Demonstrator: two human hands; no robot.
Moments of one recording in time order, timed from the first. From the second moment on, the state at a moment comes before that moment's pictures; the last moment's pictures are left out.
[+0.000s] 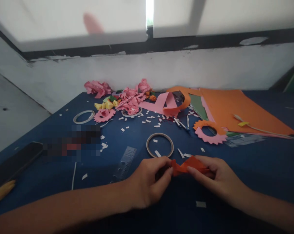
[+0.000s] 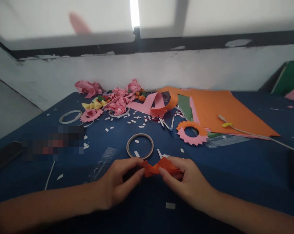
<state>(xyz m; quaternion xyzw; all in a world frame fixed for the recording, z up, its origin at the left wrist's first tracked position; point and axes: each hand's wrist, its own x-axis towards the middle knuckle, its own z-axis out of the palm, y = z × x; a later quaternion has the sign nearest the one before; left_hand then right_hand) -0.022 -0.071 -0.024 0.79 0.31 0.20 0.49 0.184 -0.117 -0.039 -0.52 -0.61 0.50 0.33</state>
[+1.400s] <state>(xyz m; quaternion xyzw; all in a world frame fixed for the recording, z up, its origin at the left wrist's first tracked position) -0.021 -0.060 -0.024 0.73 0.23 0.22 0.60 0.185 -0.122 -0.041 -0.51 -0.66 0.43 0.35</state>
